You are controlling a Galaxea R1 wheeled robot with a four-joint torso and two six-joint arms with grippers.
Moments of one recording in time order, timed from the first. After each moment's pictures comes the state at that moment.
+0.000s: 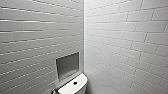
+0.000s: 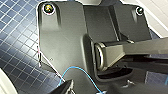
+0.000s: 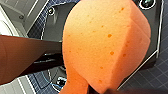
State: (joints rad) left arm 1.55 3.00 -2.72 1.94 -0.03 -1.78; right arm -1.64 2.81 -2.36 0.13 0.06 -0.16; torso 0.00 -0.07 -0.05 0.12
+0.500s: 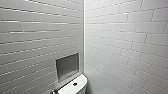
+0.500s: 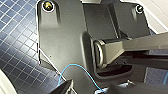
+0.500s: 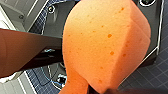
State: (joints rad) left arm 1.56 3.00 -2.72 1.94 -0.03 -1.78; right arm -1.65 2.81 -2.36 0.13 0.06 -0.16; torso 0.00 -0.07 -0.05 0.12
